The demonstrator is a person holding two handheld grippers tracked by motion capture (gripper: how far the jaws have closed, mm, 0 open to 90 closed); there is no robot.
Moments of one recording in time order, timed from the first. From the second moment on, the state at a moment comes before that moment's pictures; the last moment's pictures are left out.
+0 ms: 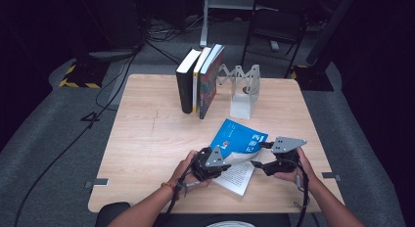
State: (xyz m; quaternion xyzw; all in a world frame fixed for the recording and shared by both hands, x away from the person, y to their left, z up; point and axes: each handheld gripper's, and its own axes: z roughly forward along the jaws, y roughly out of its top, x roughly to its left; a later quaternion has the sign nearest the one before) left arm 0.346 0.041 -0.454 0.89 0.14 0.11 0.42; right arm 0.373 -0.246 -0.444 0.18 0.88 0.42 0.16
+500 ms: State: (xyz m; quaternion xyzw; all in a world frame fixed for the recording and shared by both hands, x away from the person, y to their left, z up) left arm 0.364 0.078 -0.452 0.89 0.15 0.08 0.42; right arm 0.392 -0.231 -0.464 0.11 0.89 0.40 0.18
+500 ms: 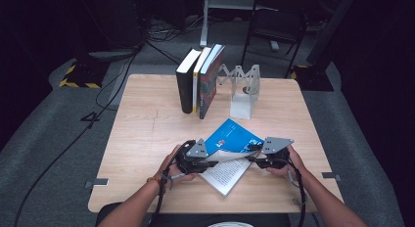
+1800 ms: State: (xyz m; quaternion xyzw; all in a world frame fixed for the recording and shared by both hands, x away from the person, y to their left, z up) left arm 0.342 0.078 -0.445 0.89 0.16 0.11 0.42; right arm 0.383 -0.229 -0.462 0.09 0.90 0.37 0.24
